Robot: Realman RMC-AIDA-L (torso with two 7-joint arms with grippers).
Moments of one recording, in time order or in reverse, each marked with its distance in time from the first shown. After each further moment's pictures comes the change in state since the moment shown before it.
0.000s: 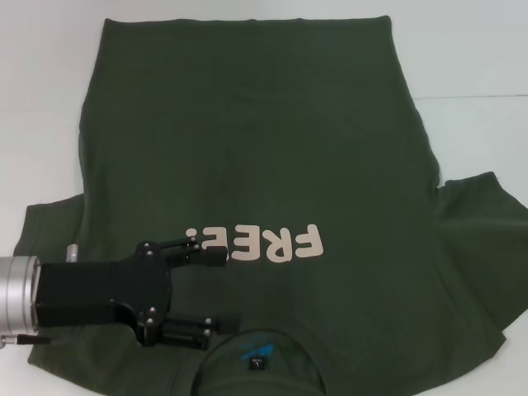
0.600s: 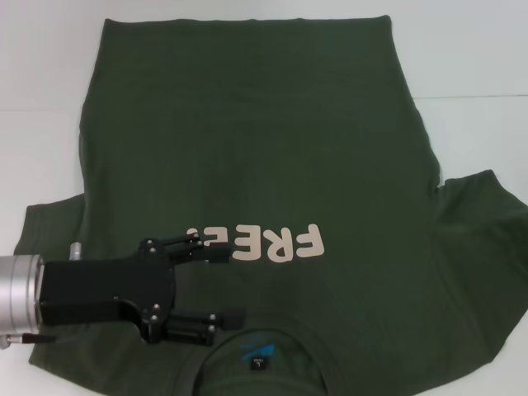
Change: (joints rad) left arm 0.001 -0.007 -0.003 -0.003 -0.013 -0.003 0.002; right arm 0.031 0.012 -0.003 -0.052 0.054 -0.060 -0.022
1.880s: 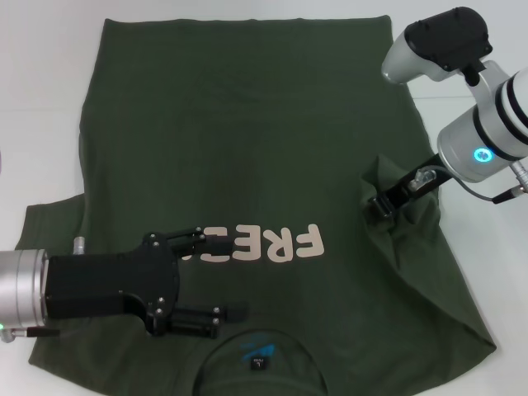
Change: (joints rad) left arm -0.008 -0.004 0.000 0.001 -0.003 -0.021 0.011; right arm 0.221 0.051 -0.423 0.115 0.216 0.006 0.071
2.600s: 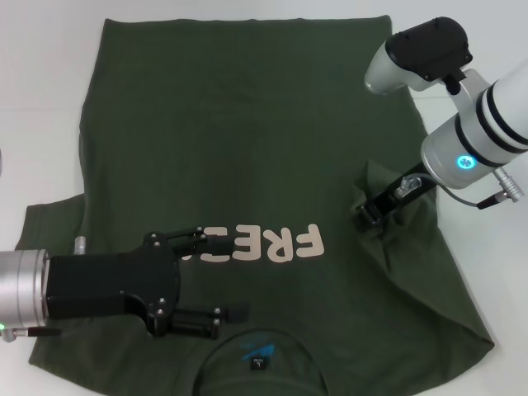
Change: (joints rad) left arm -0.001 0.000 0.000 -0.004 -0.001 -0.001 0.014; right arm 0.027 0.001 -0.033 0.071 0.017 0.045 -0.005
